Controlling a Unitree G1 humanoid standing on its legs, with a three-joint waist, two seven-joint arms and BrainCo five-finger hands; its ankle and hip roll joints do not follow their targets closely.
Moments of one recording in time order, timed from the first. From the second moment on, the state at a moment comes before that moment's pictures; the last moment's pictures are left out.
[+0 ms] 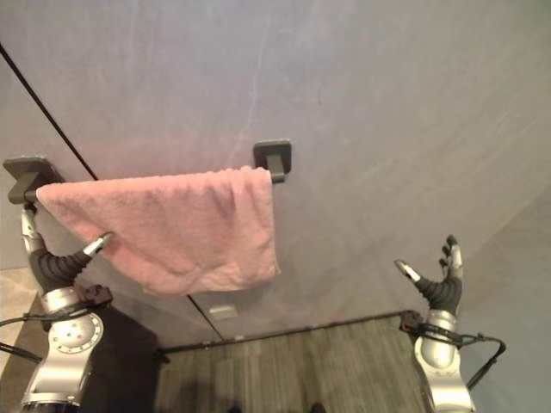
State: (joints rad) left arm 0.09 0.50 0.20 0.00 0.21 -0.25 0.67; right arm 0.15 -0.46 -0.05 0.02 0.02 -0.29 -0.48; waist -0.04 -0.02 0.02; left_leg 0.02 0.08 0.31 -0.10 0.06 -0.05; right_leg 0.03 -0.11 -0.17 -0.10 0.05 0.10
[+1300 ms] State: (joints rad) left arm 0.09 1.05 0.17 -0.14 0.49 -0.38 0.44; right arm -0.34 -0.84 0.34 -0.29 -0.57 -0.24 -0.26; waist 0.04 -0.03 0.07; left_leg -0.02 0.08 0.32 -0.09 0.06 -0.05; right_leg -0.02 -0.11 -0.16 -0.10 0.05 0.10
